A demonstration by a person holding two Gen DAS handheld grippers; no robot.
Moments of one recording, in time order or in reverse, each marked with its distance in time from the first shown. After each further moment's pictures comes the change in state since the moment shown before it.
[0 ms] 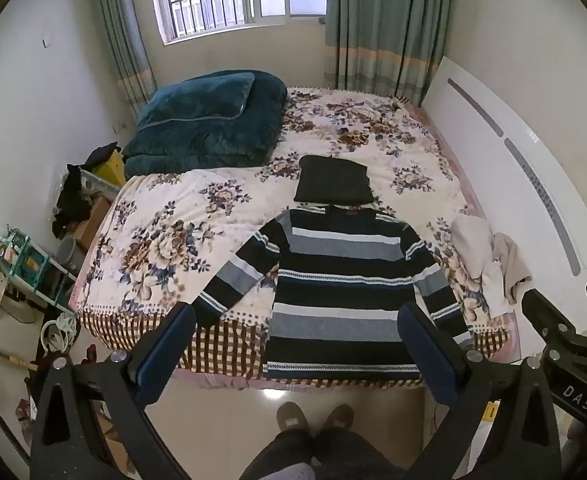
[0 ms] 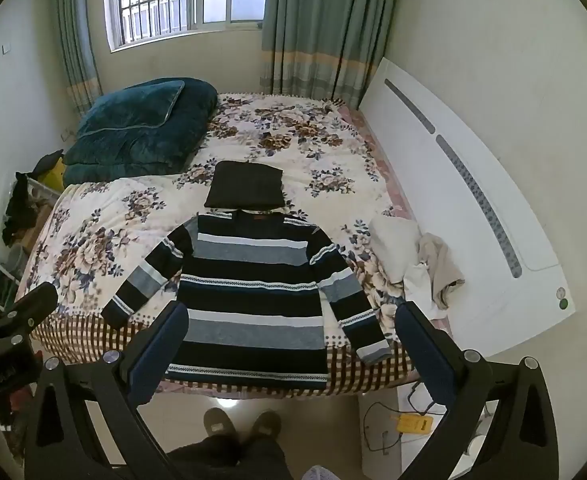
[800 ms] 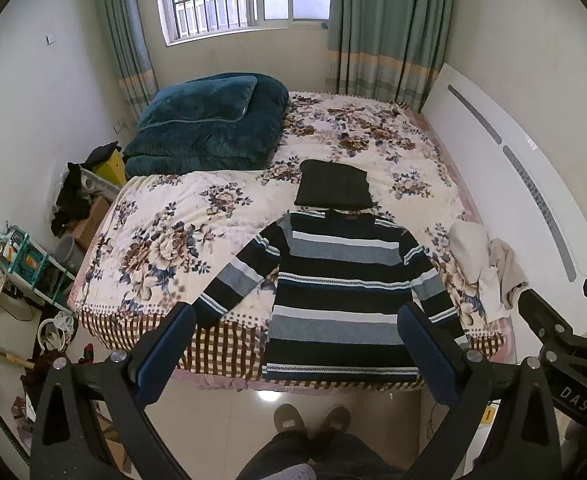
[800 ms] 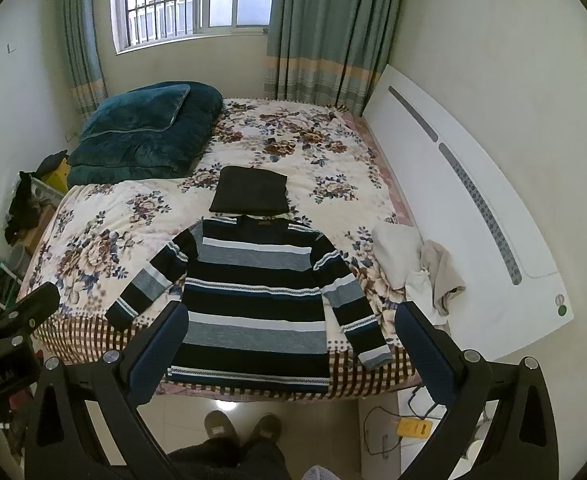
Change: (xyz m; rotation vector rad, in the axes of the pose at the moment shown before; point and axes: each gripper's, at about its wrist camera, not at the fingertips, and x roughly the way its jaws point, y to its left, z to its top) left arm -0.008 0.005 0.007 -0.017 -0.023 -0.017; right arm -0.004 0.002 0.014 -0.012 -0.009 0.001
